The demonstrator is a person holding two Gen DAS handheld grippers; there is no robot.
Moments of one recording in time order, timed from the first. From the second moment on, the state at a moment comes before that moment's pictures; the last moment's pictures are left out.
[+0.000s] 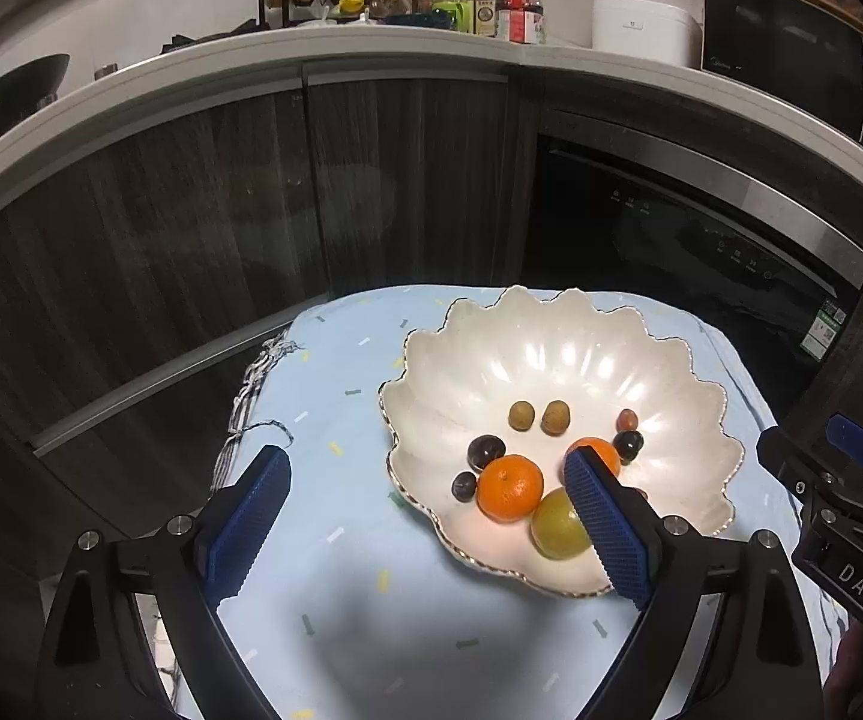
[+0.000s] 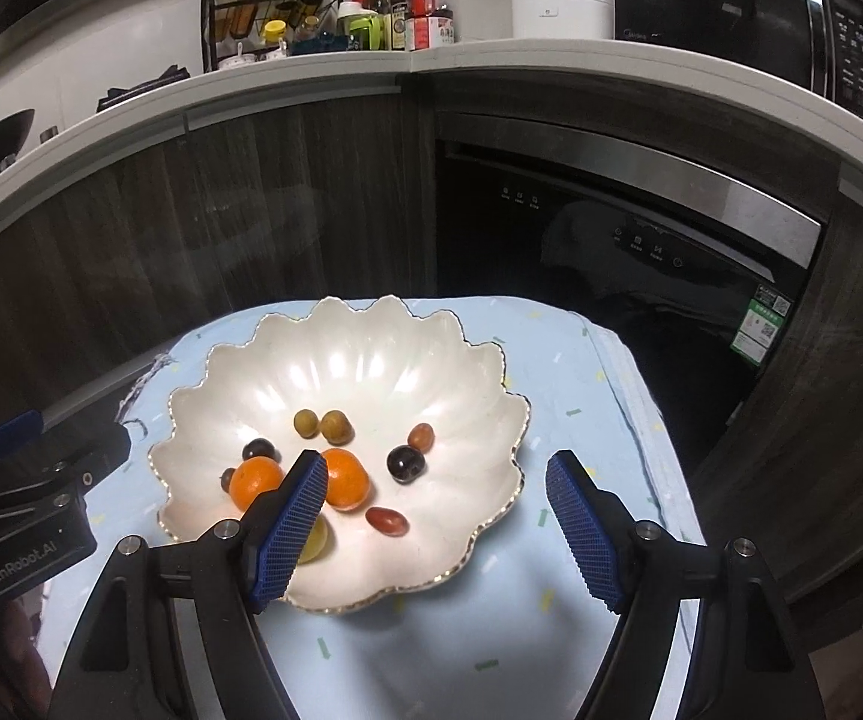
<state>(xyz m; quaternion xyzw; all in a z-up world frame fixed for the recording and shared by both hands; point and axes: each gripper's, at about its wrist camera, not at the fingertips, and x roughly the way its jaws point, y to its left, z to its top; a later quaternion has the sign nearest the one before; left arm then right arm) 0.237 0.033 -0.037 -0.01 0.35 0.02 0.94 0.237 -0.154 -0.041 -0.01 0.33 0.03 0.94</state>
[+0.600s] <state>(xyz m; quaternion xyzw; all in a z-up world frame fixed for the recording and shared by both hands) 0.183 0.028 -0.031 -0.01 0.34 0.02 0.94 0.180 -0.162 -0.030 -0.01 0.30 0.03 0.95</state>
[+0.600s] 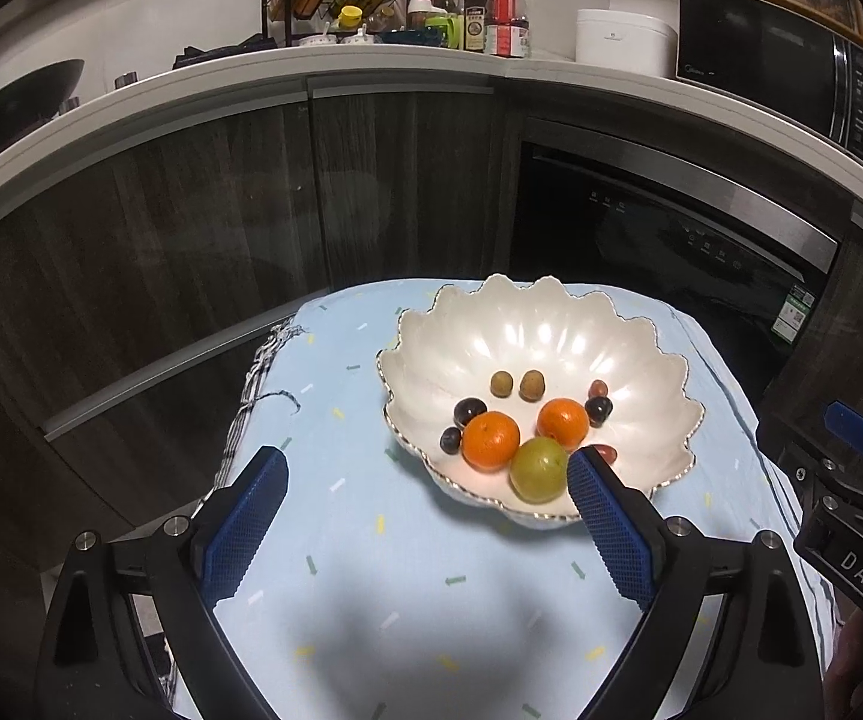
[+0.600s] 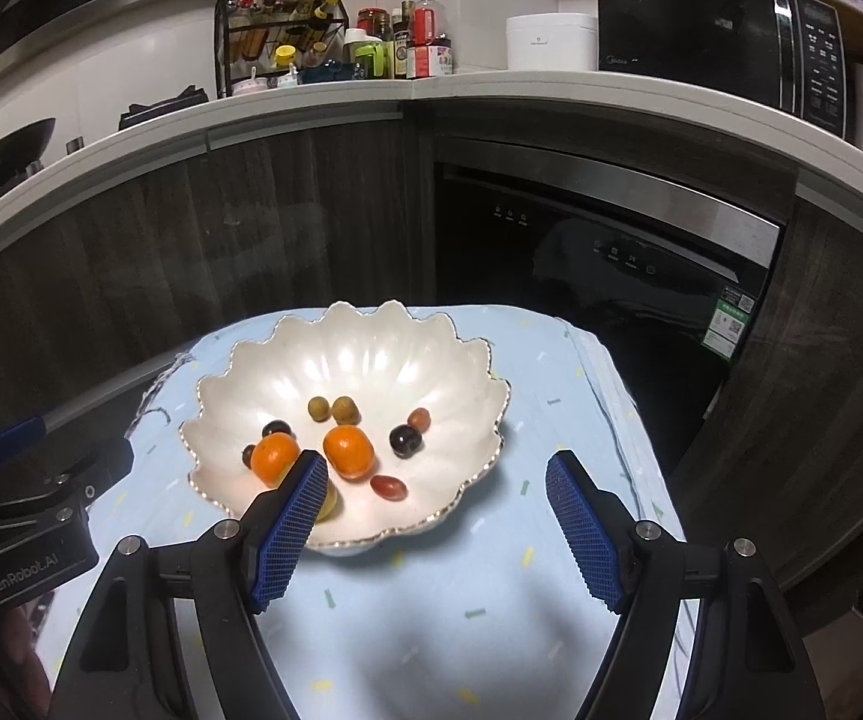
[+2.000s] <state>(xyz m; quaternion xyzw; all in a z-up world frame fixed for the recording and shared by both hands) 0.088 0.019 -0.037 0.00 0.30 0.03 0.95 0.084 -0.187 -0.035 0.00 0.24 0.00 0.97</state>
